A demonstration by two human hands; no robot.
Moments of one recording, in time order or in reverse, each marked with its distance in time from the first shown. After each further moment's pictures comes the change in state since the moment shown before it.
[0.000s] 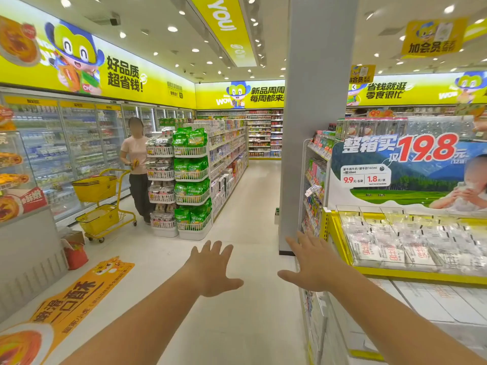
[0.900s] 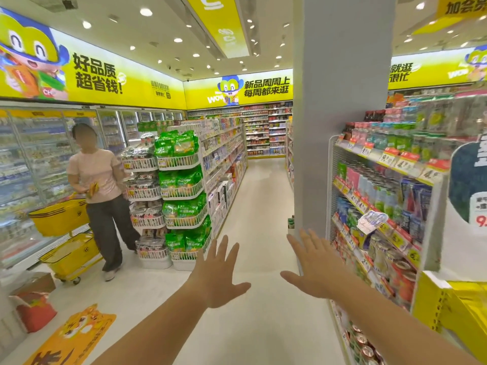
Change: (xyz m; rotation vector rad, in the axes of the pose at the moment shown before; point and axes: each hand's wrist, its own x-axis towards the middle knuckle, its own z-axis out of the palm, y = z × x) left_hand 0.527 -0.193 0.038 0.079 0.089 0.024; right_hand 0.551 0.061 0.084 0.043 0.127 0.040
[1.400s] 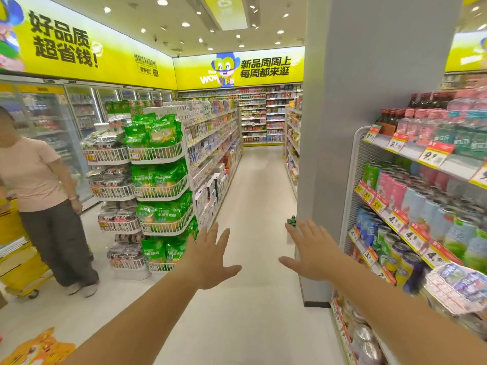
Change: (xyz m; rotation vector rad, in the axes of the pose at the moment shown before) left_hand 0.393 -0.095 0.057 0.003 -0.015 -0.028; right_hand 0.387 0.104 0.096 -0.015 -0.074 0.003
